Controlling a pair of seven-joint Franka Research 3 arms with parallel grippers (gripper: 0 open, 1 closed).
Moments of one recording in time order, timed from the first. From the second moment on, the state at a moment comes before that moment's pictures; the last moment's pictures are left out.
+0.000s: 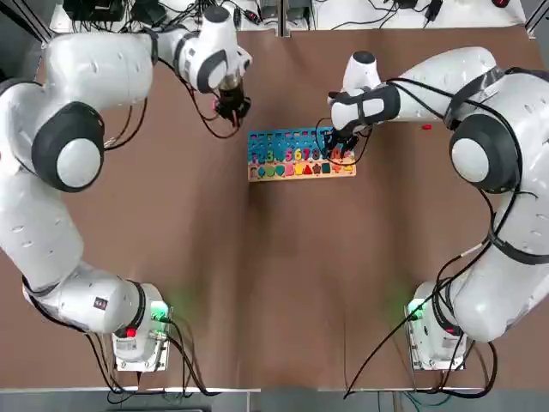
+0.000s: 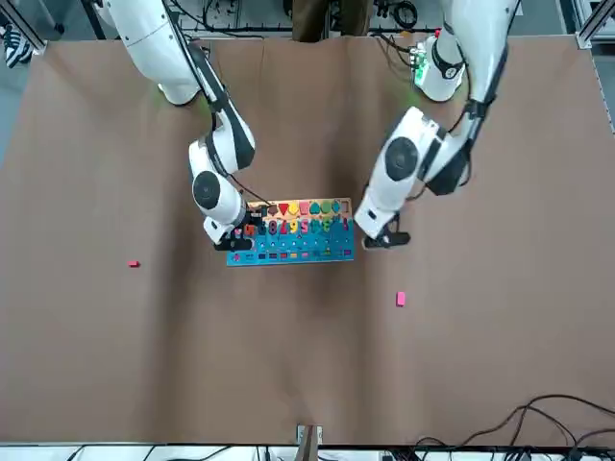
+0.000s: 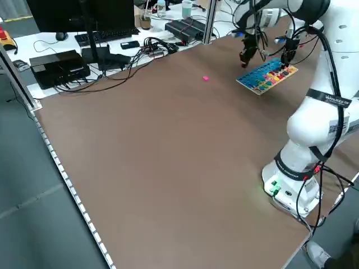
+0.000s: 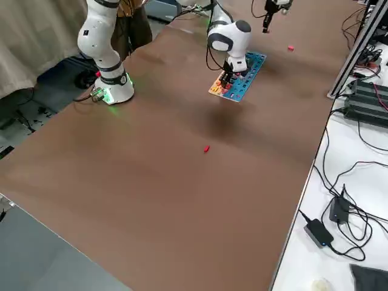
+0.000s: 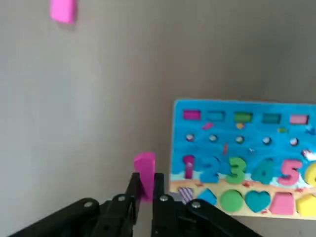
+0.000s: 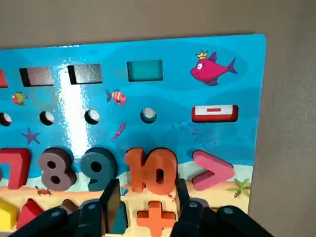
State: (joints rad) left arm -0.31 0.41 -0.33 -1.89 0.11 2.22 -0.77; right arm 0.50 0.50 0.04 -2.03 0.24 2.40 0.35
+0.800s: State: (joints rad) left arm -0.42 0.54 -0.33 -1.90 0.15 2.32 -0.87; right arm 0.49 0.45 -0.13 -2.01 0.24 2.32 0.35
